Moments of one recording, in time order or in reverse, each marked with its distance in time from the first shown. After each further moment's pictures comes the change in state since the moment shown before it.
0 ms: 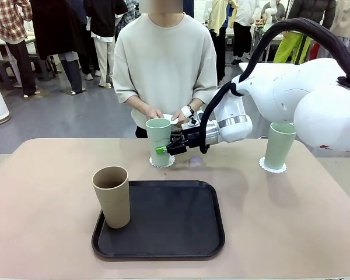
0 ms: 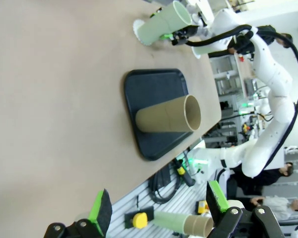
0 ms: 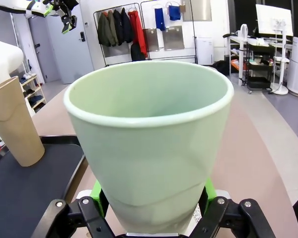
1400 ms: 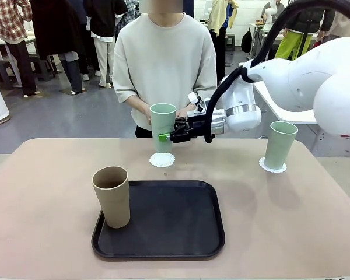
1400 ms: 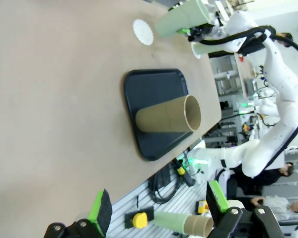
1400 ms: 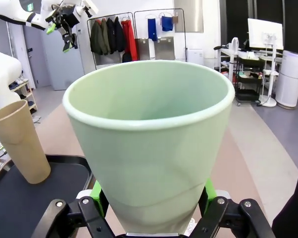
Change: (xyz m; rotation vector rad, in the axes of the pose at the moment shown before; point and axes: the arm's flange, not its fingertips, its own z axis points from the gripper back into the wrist) left arm 0.000 0.000 0.000 0.000 0.000 0.000; right arm 0.042 0.018 0.022 -0.051 -0.044 0.041
